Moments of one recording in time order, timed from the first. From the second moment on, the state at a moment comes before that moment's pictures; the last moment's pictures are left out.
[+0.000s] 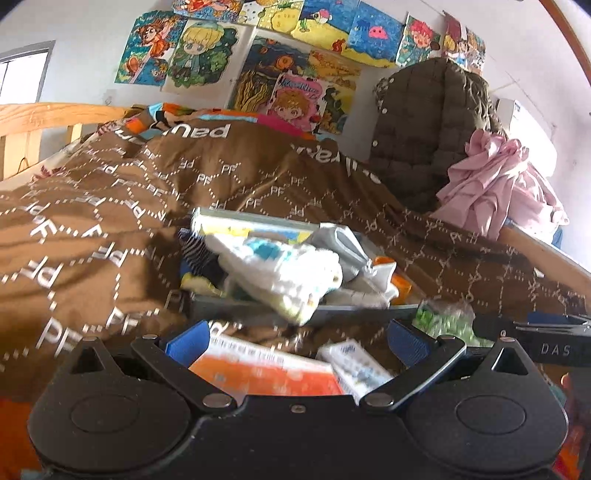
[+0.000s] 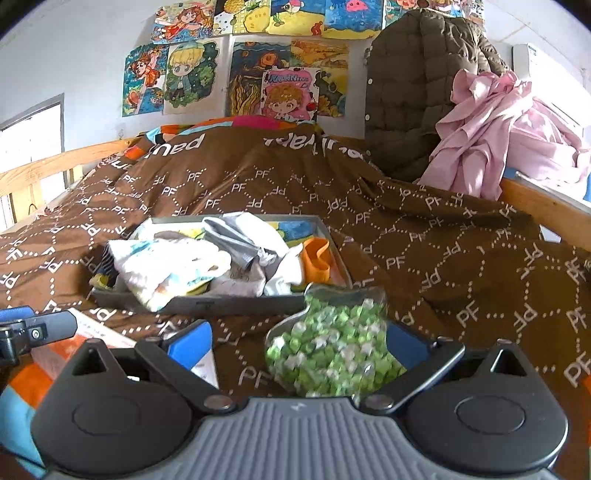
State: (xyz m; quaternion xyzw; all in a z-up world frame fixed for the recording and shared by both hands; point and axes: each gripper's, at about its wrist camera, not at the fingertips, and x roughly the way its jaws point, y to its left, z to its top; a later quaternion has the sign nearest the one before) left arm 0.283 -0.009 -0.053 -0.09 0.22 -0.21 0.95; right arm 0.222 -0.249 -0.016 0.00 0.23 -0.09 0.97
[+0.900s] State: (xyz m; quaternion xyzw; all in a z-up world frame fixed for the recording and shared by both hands) left arm 0.246 -0.008 -0.078 -0.03 0.25 -0.21 0.95; right arm 0.191 -0.245 -0.050 0.03 0.26 -0.07 0.96
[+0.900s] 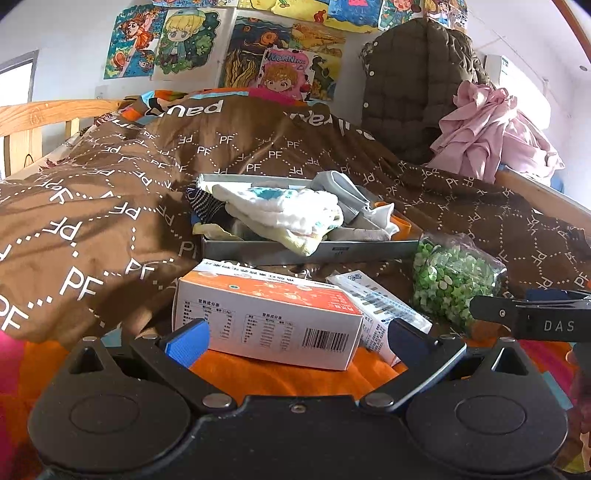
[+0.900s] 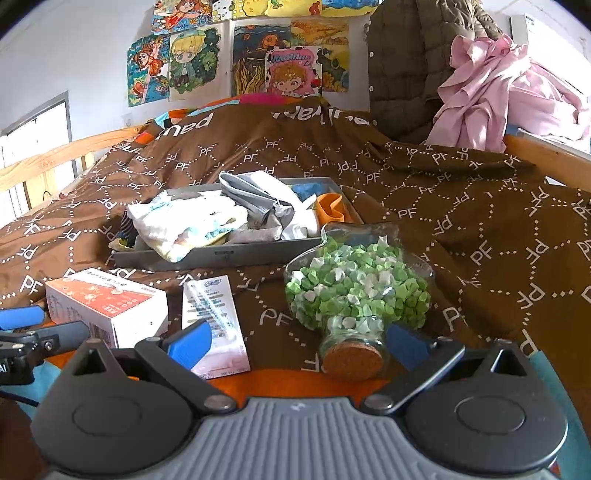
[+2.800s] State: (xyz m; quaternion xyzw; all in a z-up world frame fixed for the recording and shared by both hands) left arm 0.245 -0.013 -0.079 -0.03 0.26 -0.21 0.94; right arm 0.191 -0.245 -0.053 0.04 0.26 -0.07 0.96
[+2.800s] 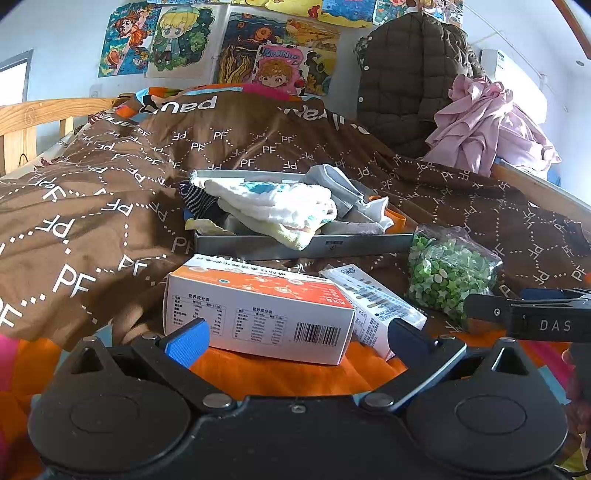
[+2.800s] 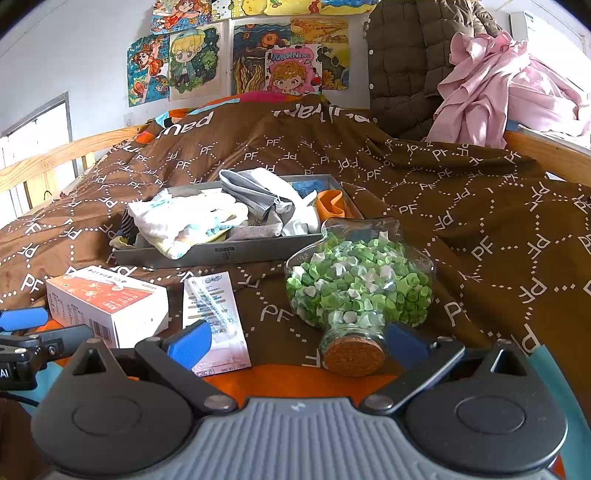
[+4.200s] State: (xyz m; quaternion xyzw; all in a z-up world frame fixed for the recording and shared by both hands) left arm 0.242 -0.013 -0.078 -0.02 0.25 -0.21 0.94; right arm 0.190 -0.245 -0.053 0.03 0.26 -0.07 0.96
